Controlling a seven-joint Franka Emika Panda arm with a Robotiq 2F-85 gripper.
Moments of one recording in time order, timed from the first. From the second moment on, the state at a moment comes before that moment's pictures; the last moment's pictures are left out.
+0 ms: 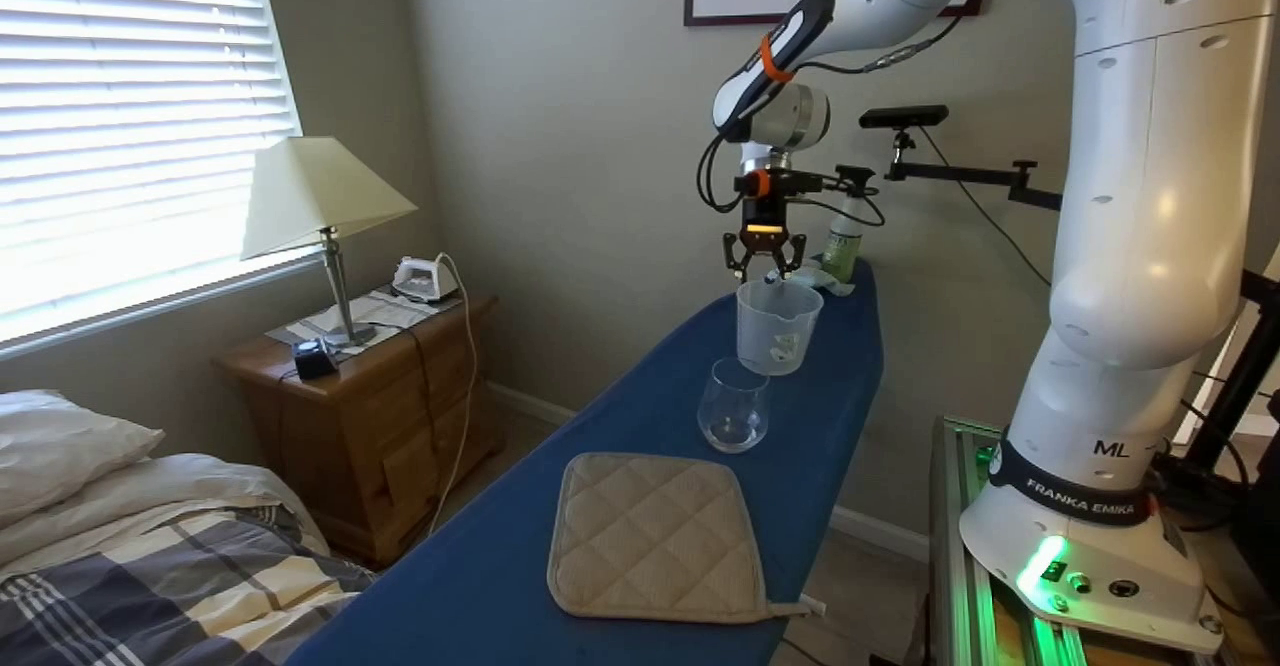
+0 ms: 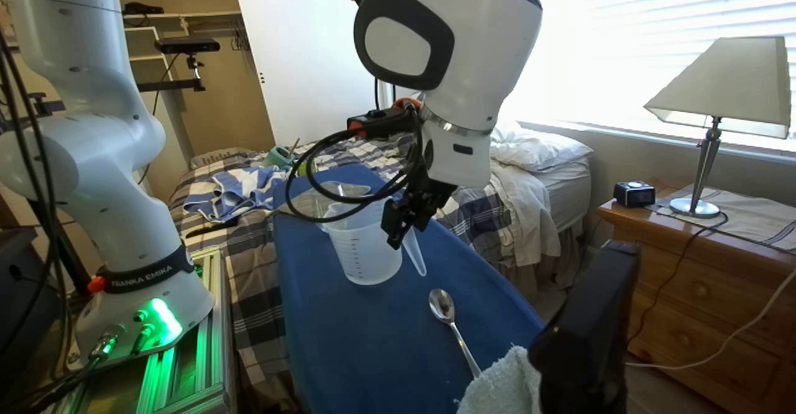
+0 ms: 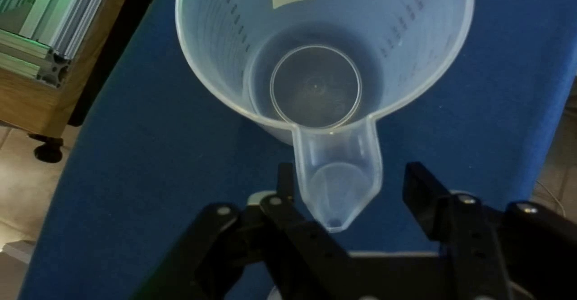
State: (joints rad) arm -0.35 0.23 -0.37 -2.06 0.28 1.83 0.37
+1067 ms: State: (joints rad) arm -0.35 0.23 -0.37 -2.06 0.28 1.83 0.37
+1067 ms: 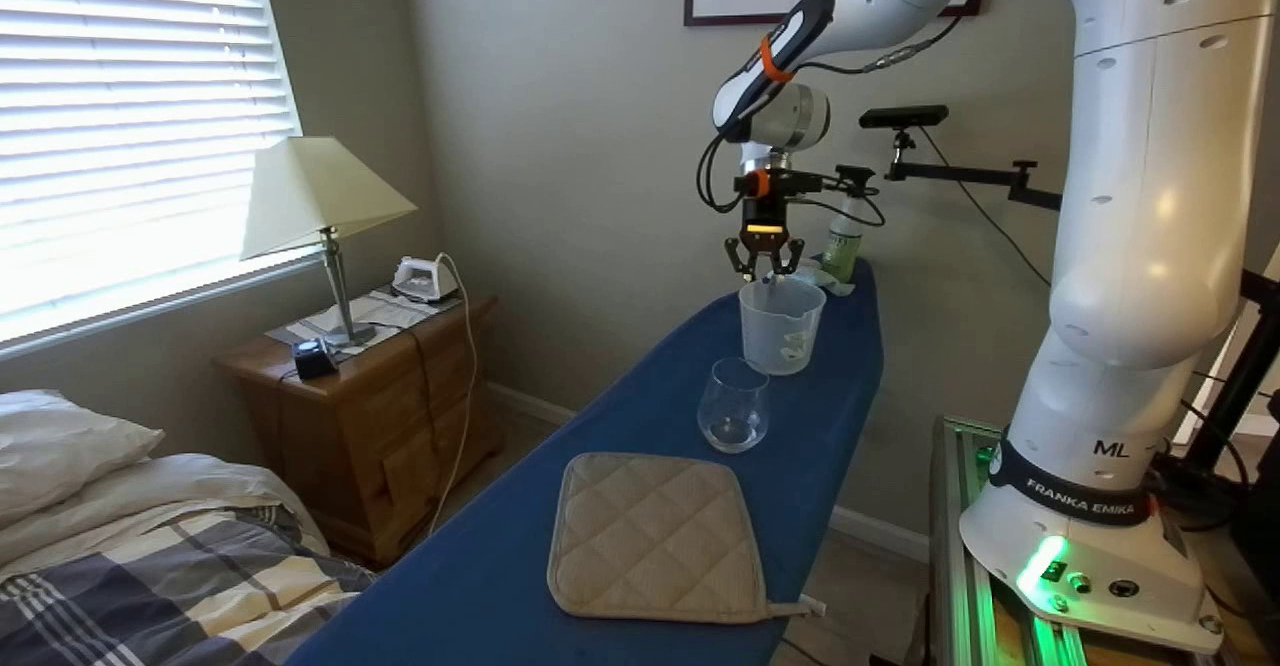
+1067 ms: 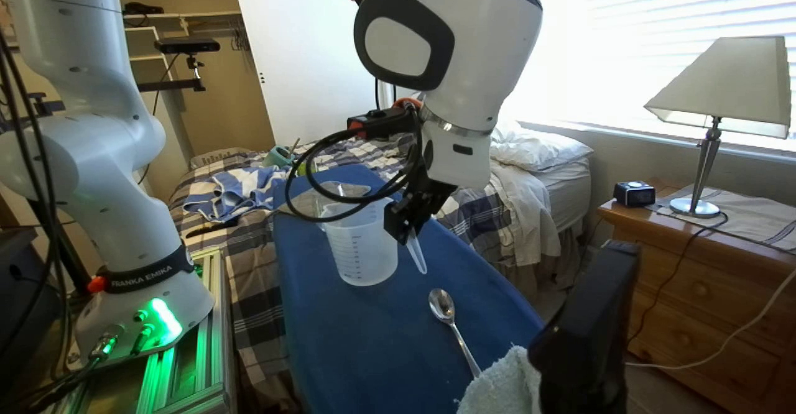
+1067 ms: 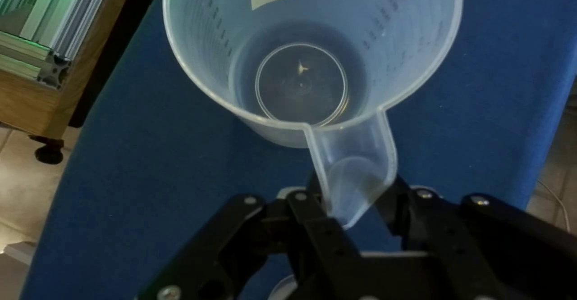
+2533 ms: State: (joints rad) arm -0.32 0.17 -0.33 -2.06 0.28 1.80 0.37
